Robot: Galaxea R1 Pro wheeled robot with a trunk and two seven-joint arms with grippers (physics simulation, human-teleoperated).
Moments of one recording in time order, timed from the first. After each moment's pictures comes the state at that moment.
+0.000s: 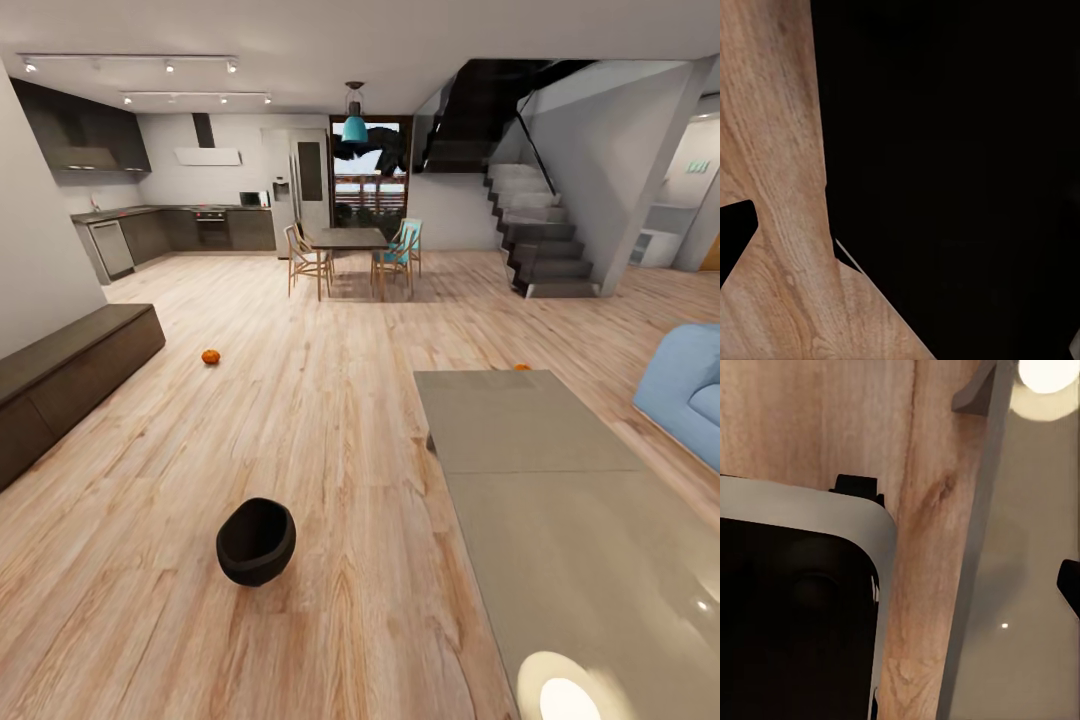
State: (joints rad) left arm 0.00 0.00 0.01 -0.07 0.01 -0.01 0.00; right arm -0.15 -0.08 0.01 -0.08 0.11 -0.09 0.00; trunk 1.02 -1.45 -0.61
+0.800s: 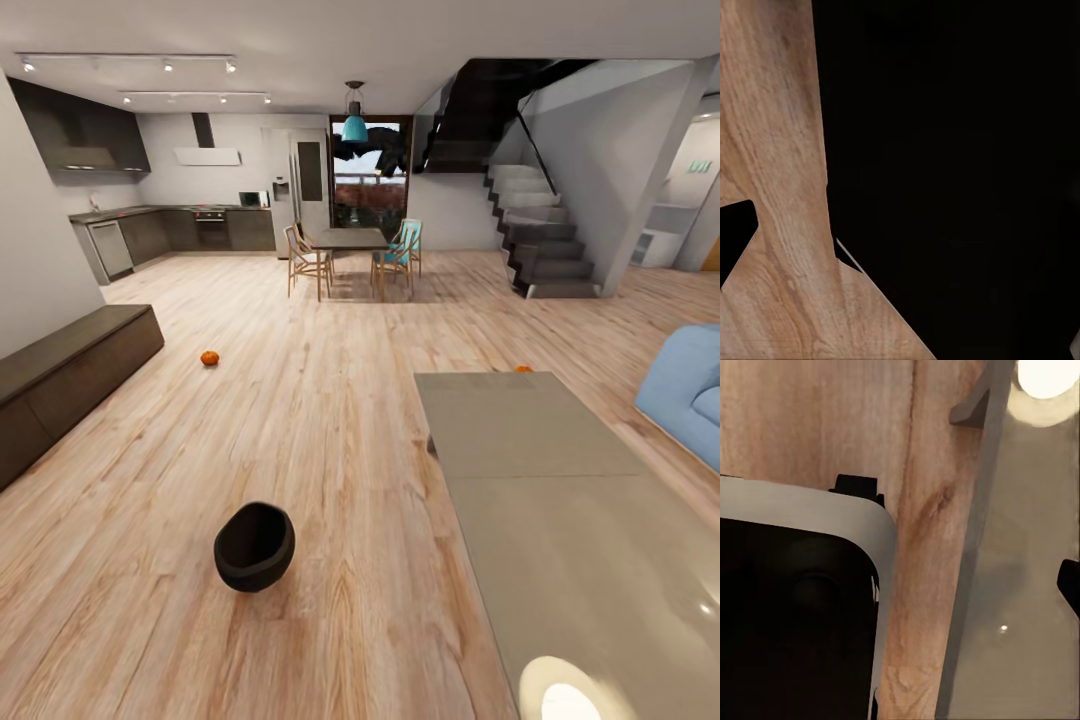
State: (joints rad) left arm 0.00 0.00 0.01 -0.07 0.01 -0.01 0.00; right arm -0.15 -0.08 0.01 -0.08 0.10 -0.09 0.00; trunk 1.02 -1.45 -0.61
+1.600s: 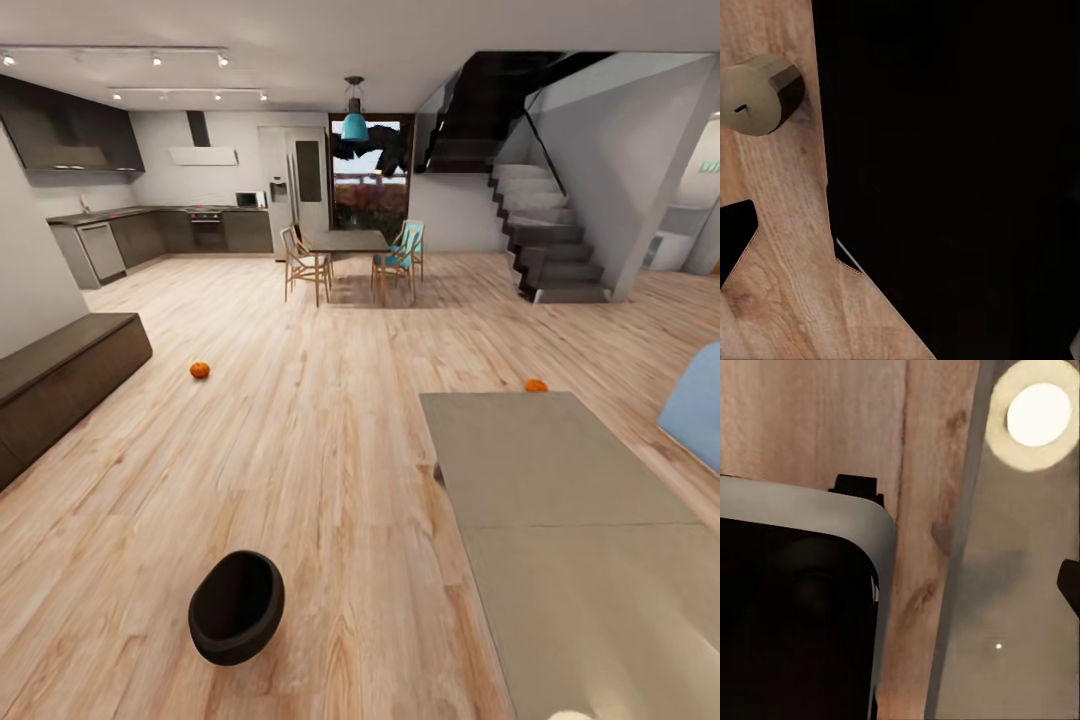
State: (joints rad) left arm 0.00 0.00 0.01 -0.07 0.01 -0.01 0.00; right arm -0.15 -0.08 0.01 -0.08 0.11 -0.09 0.00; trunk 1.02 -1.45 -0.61
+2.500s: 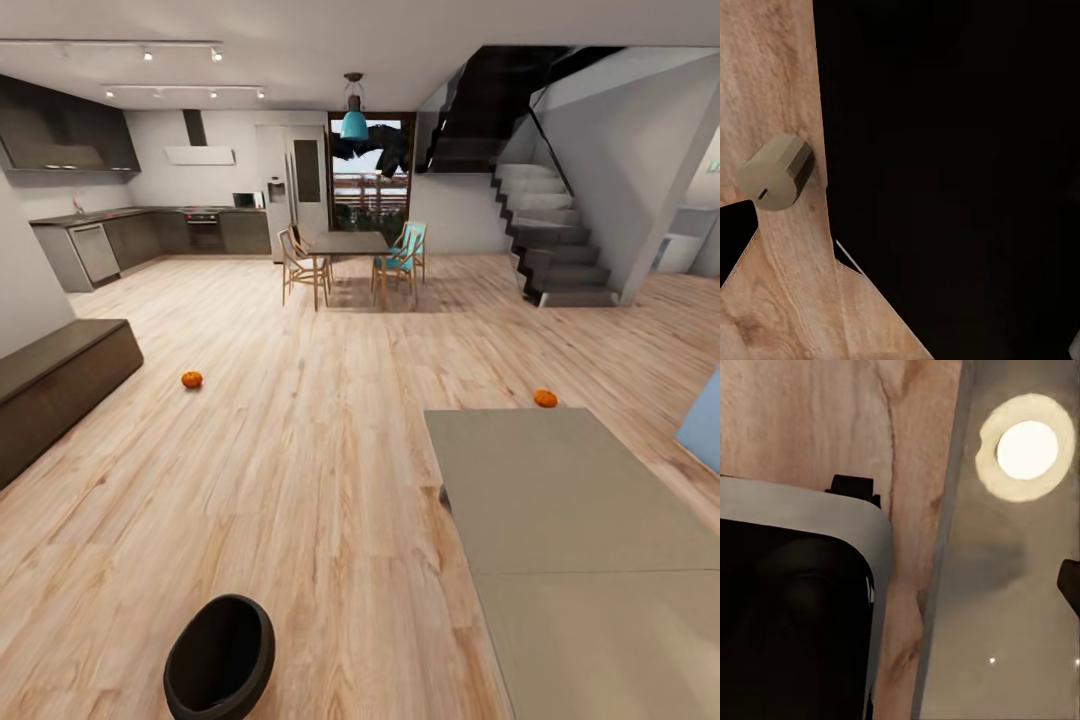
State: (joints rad) left arm 0.00 0.00 0.01 -0.07 0.01 -0.02 0.00; right arm -0.16 -0.08 0.02 -0.07 0.11 -0.10 -0.01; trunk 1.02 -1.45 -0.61
